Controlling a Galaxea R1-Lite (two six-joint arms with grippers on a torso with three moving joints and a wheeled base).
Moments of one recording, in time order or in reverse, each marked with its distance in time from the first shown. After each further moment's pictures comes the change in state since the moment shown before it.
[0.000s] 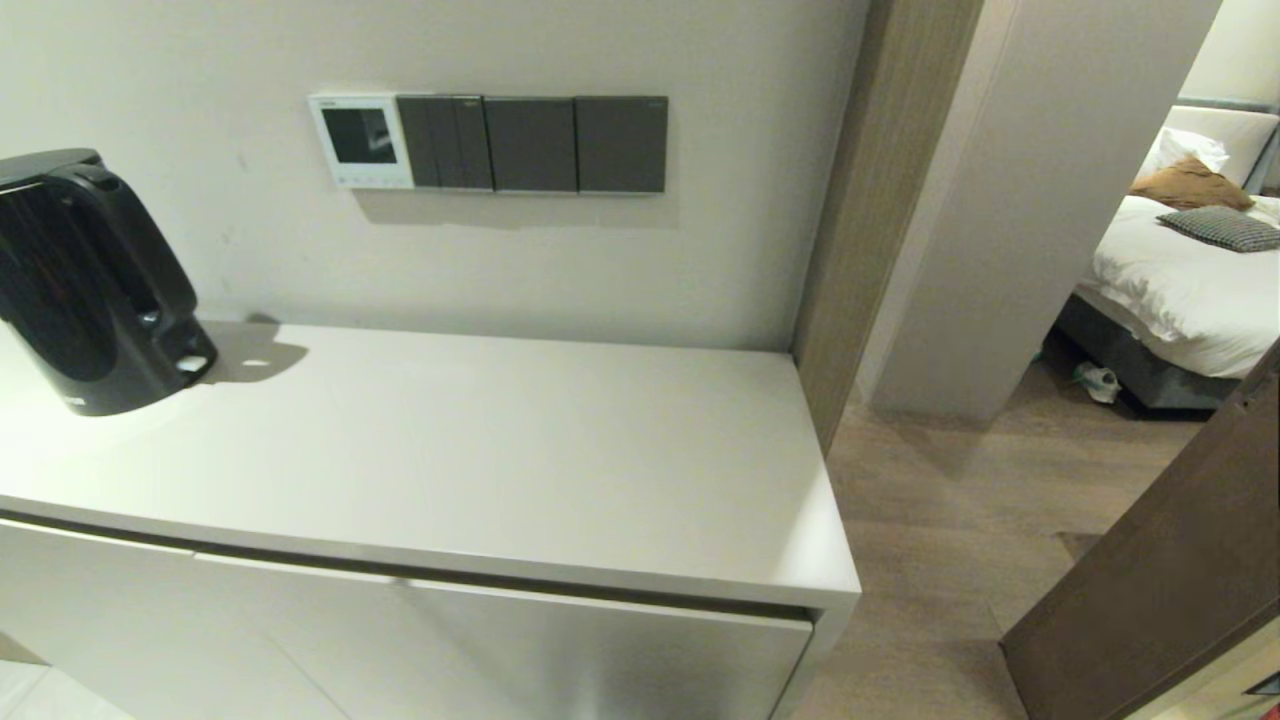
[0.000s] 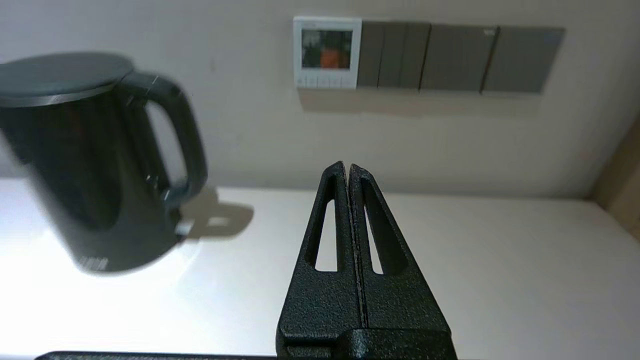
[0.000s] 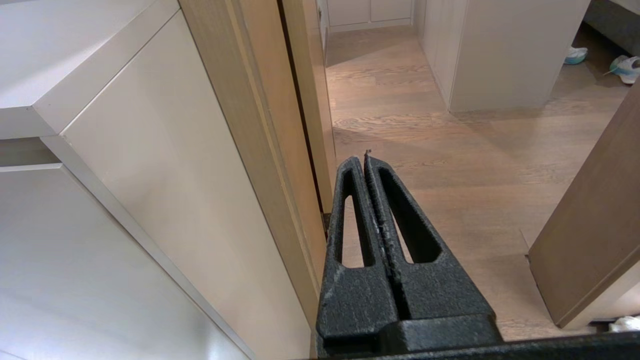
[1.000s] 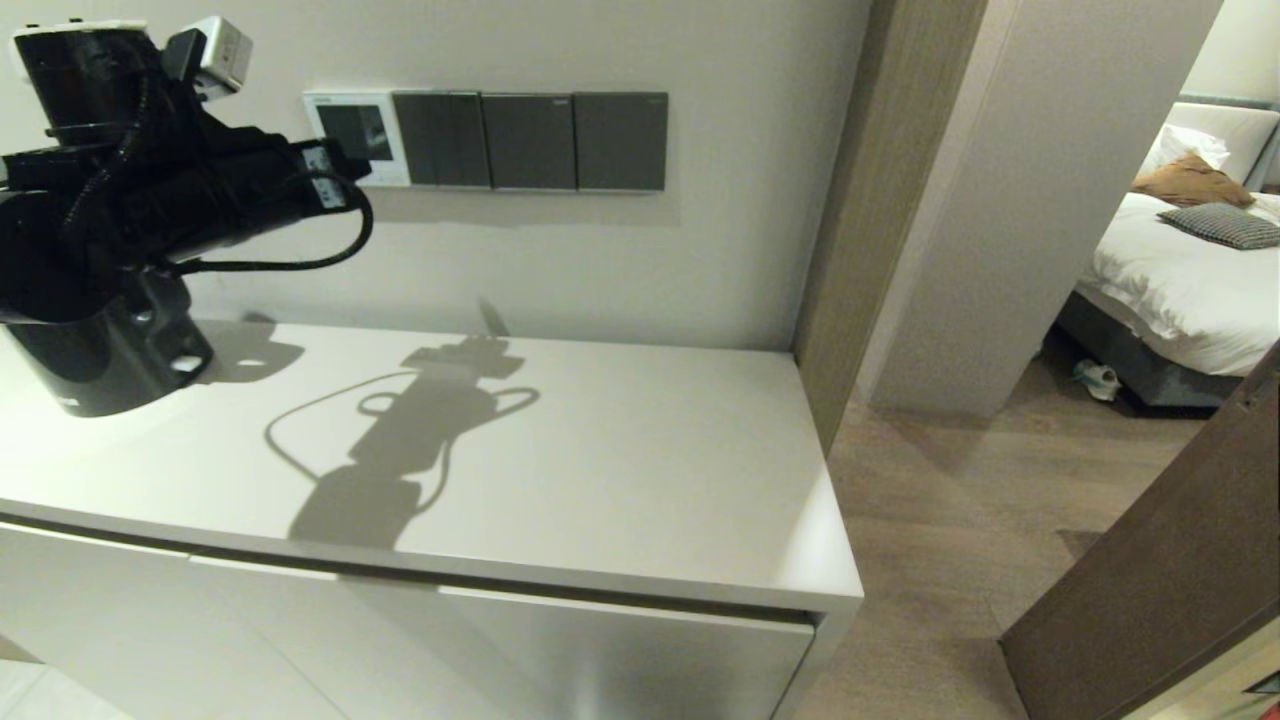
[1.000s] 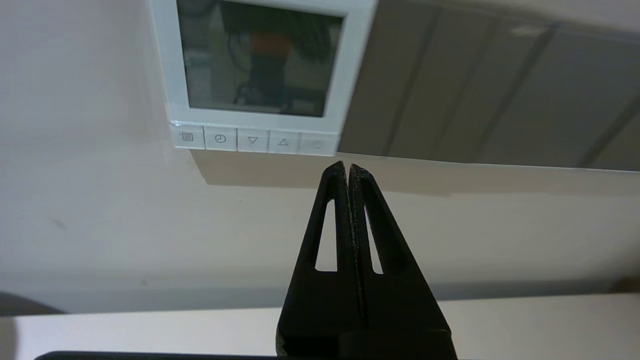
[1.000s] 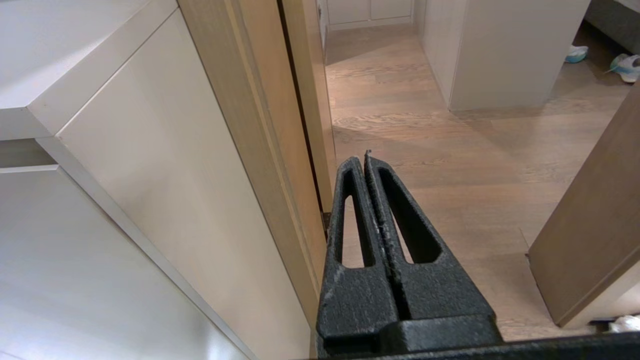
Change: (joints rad) left arm -0.066 0.901 -0.631 -0.141 -0.103 -0.130; right arm 0.000 0.000 0.000 0.000 0.000 0.000
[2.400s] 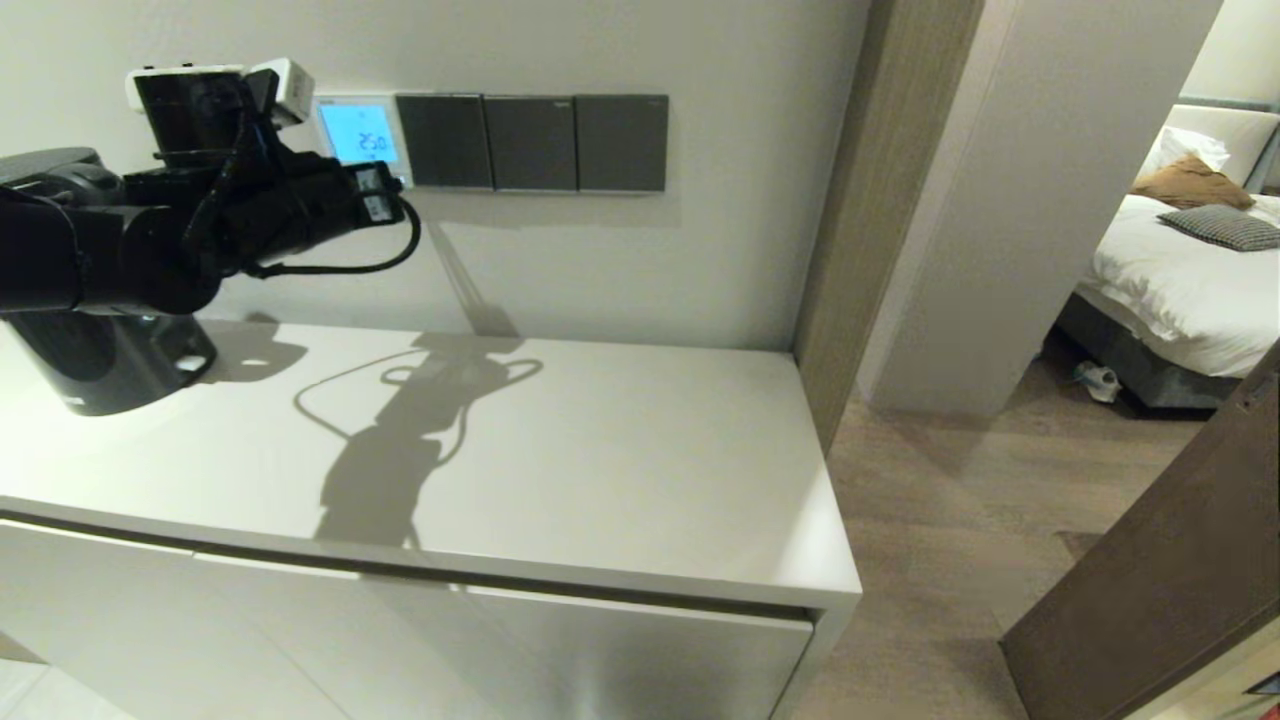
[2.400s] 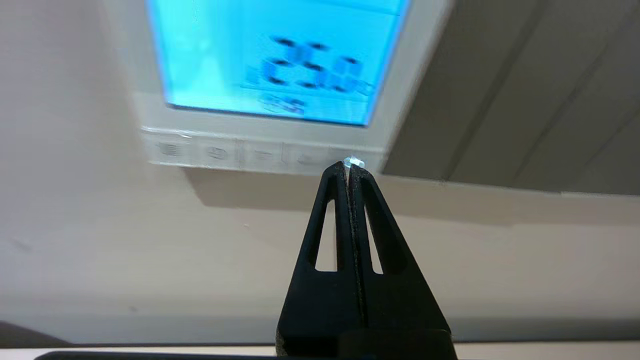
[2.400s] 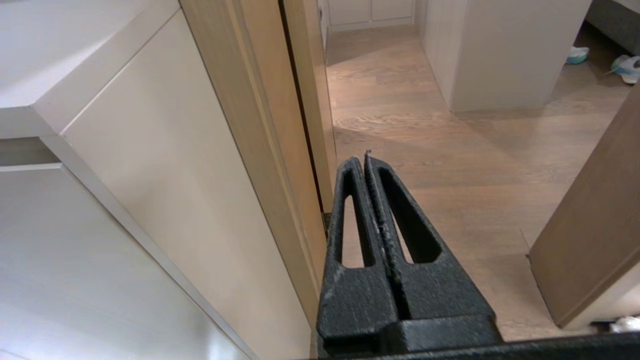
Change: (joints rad) left arm -0.014 0.169 -0.153 -0.001 0.070 -0.001; right arm 0.000 0.000 0.000 0.000 0.000 0.000
